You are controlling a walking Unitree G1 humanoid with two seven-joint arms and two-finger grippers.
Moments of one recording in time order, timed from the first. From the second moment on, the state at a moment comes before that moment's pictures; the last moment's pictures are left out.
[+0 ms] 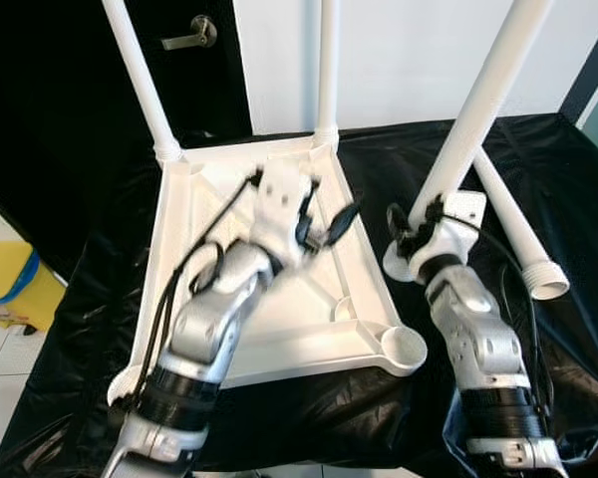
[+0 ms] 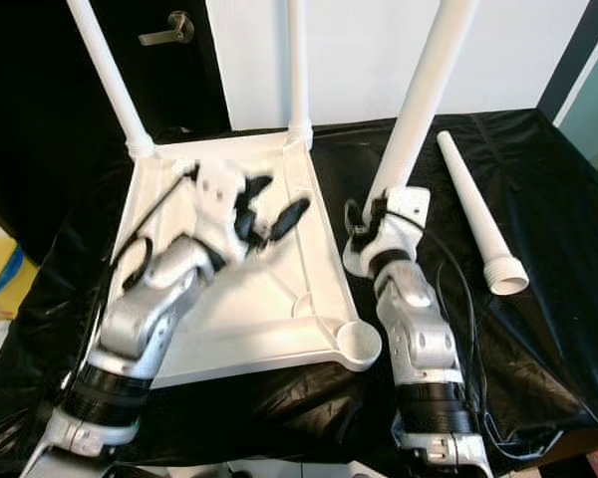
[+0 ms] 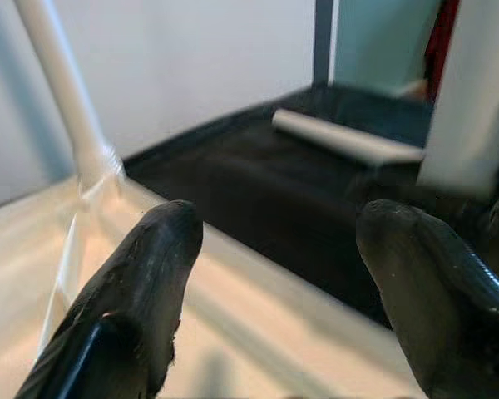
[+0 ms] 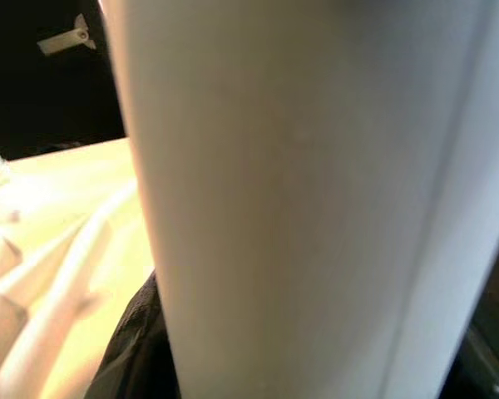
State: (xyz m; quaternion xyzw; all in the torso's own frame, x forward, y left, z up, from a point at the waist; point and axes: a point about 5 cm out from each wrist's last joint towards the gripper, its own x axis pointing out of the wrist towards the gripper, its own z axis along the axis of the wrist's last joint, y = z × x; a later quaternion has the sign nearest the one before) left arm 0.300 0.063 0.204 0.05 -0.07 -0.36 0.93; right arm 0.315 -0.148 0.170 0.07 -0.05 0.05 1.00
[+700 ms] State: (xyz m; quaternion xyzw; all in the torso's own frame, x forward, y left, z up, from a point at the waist) left arm 0.266 0.075 0.136 0.27 0.00 -0.45 0.85; right arm 0.311 -0.163 0.172 0.04 -0.06 0.04 1.00
